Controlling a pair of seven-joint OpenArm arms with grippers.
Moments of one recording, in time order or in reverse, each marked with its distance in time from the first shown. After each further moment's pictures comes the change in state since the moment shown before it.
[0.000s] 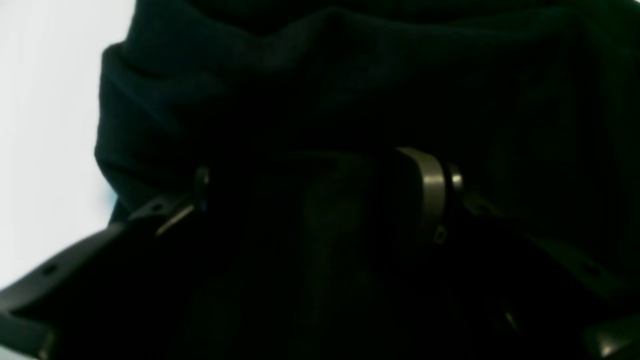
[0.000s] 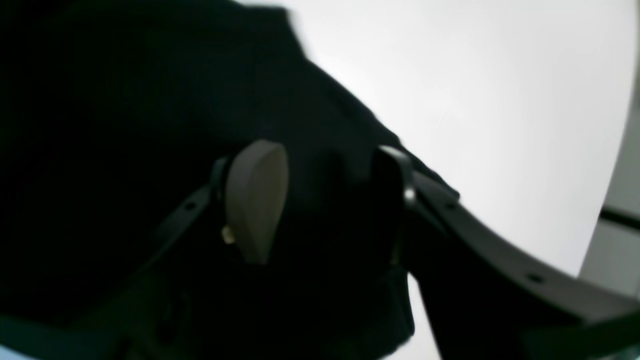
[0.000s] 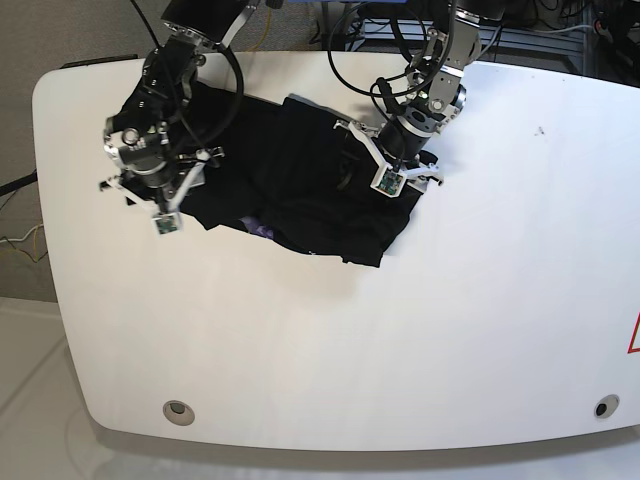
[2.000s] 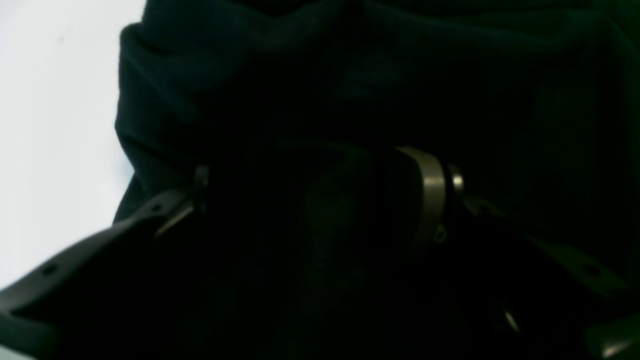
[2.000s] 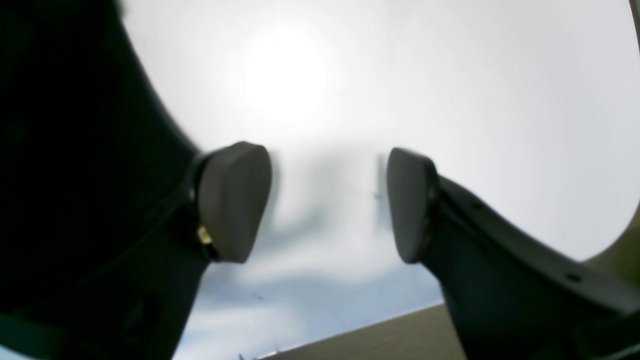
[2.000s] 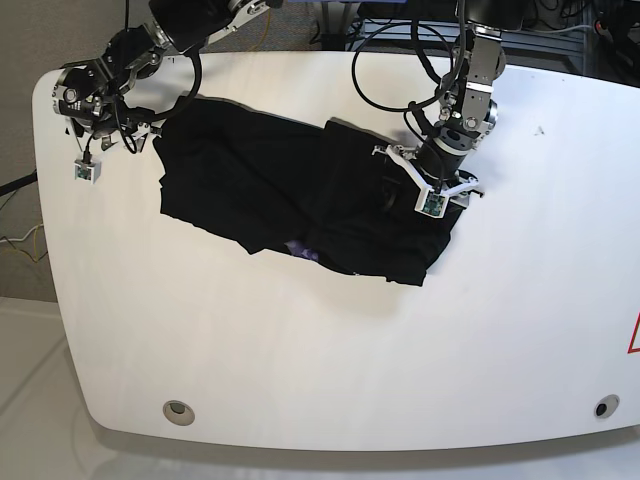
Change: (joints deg) left arm -2.4 -2.0 -7.9 -0.2 -1.5 -0.1 3.8; right arm 4.5 -0.7 29.5 -5.1 7.4 0.0 -6.1
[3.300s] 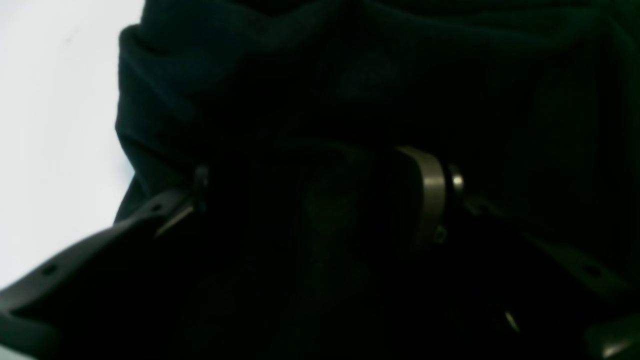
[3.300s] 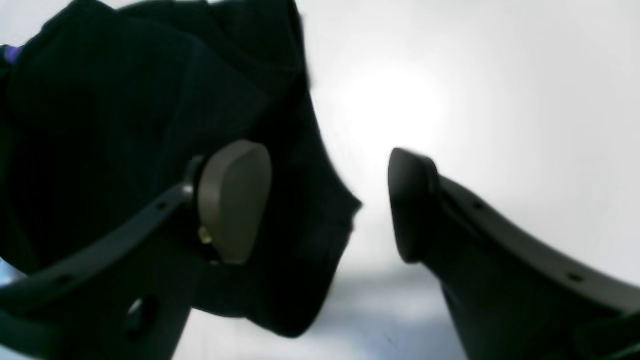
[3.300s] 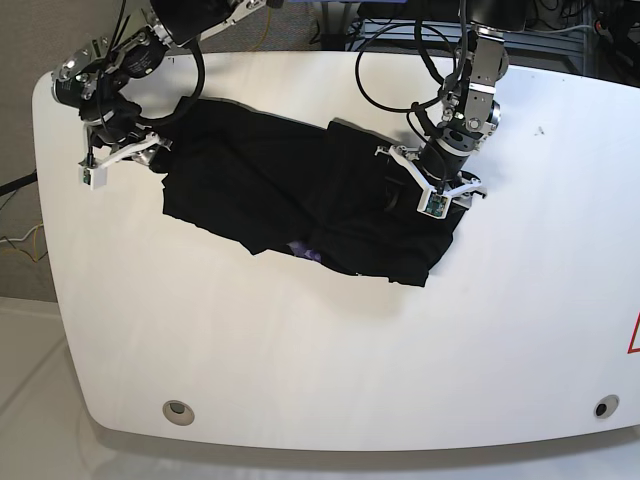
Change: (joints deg) left arm -0.1 -0.5 0.1 -0.1 -0.2 0.0 0.0; right arm -1.5 0.0 1.9 -0.3 31.5 -0.1 -8.5
